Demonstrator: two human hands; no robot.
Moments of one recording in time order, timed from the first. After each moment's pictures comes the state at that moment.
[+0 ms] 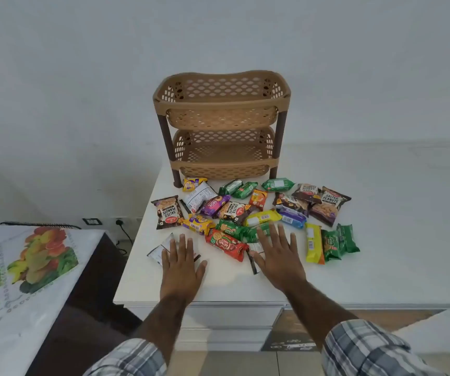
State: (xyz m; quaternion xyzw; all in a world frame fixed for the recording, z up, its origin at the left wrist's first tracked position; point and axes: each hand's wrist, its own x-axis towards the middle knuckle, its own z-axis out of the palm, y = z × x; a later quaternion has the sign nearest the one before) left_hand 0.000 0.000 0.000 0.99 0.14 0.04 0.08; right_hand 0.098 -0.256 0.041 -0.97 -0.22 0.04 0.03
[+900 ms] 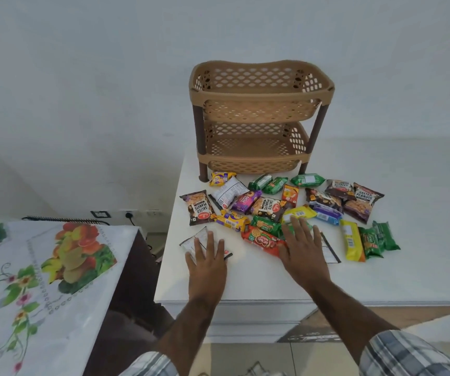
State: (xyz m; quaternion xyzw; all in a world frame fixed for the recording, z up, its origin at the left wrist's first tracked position) left_hand -0.012 0.045 -0.003 0.99 0.11 0.02 0.03; right_hand 0.077 -0.190 0.051 -0.98 -0.19 -0.05 0.04
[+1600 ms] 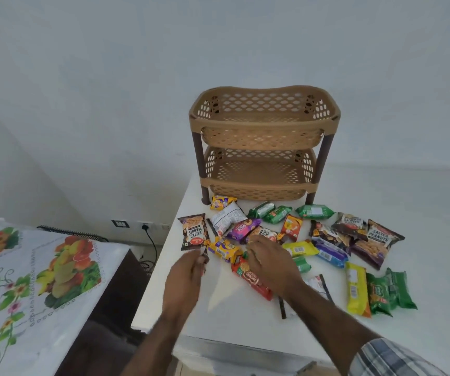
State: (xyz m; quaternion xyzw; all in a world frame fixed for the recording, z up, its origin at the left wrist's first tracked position) left_hand 0.011 0.036 0.085 0.87 0.23 0.19 0.39; right_hand 0.146 -0.154 0.093 -0.89 -0.38 -0.05 0.24
